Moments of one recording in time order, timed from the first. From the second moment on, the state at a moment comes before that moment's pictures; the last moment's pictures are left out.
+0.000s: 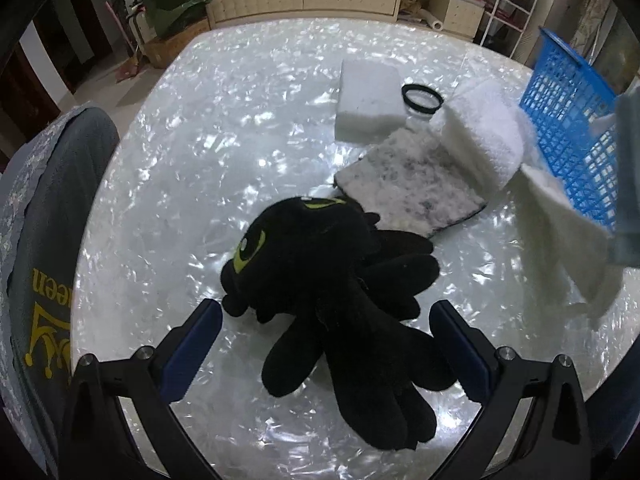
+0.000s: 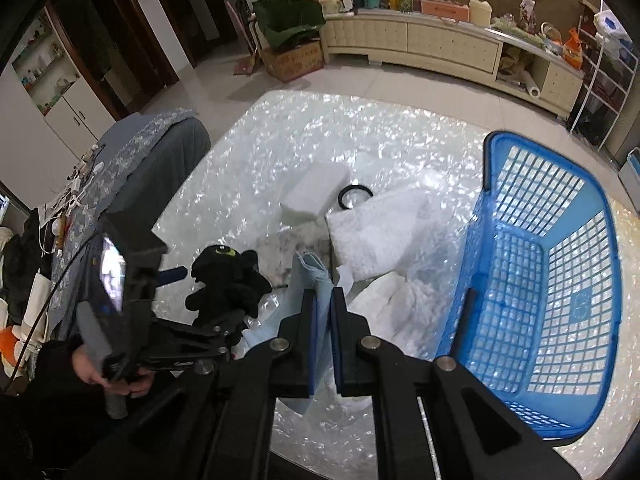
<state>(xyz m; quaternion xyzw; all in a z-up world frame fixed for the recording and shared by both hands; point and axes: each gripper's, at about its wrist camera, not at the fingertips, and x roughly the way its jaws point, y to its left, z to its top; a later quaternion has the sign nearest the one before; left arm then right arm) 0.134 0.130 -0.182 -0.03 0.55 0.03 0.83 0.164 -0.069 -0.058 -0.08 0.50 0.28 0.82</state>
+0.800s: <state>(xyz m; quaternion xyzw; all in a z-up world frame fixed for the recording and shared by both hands) 0.147 0.125 -0.209 -0.03 0.57 0.03 0.82 0.183 -0.151 -0.026 -0.09 0.47 0.17 0.86</state>
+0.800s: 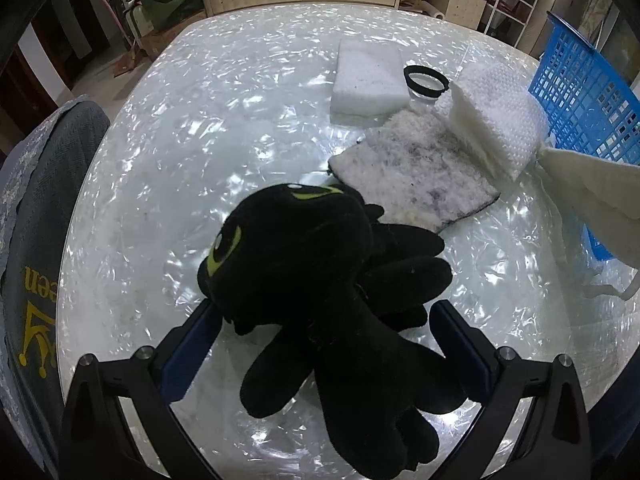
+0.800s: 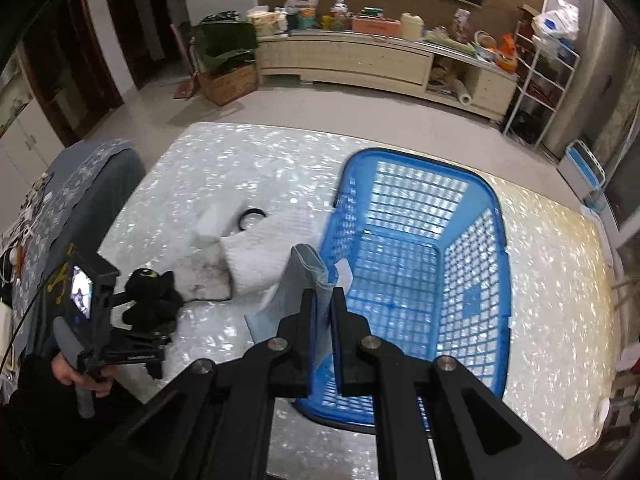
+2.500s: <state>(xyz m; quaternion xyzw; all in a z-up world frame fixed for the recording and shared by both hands) 0.136 0.117 -0.188 -0.03 0.56 0.03 0.82 0.236 -0.195 -0.104 -0.06 0.55 0.13 0.82</state>
